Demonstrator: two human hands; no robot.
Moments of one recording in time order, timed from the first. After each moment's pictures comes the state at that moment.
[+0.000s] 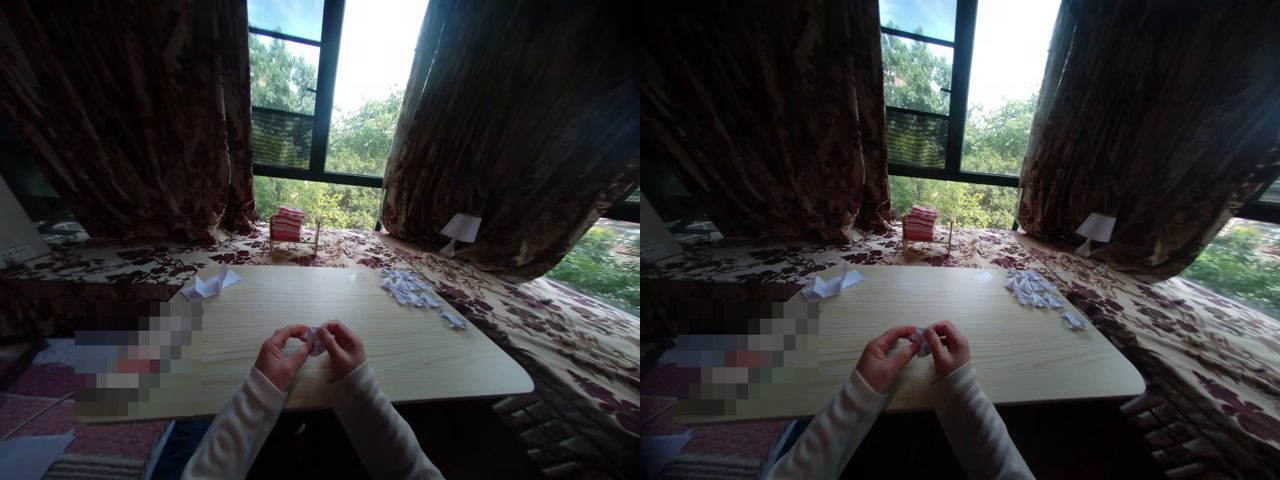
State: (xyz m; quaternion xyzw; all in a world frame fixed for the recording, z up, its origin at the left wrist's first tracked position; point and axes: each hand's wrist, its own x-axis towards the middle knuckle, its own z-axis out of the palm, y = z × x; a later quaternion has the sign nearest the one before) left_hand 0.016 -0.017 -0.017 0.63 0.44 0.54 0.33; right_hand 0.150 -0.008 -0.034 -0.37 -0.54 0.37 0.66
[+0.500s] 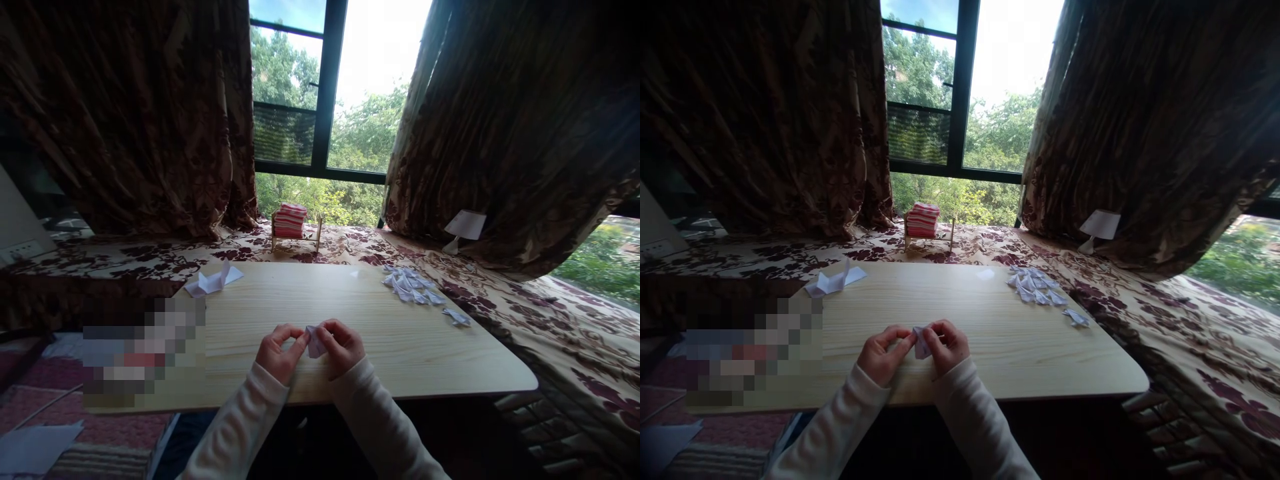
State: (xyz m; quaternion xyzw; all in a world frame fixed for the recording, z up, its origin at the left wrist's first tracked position) left_hand 0.012 -0.018 -0.017 0.65 0.45 0.53 0.29; right_hand 0.151 -0.009 -0.034 -0.38 -0.57 0.39 0.61
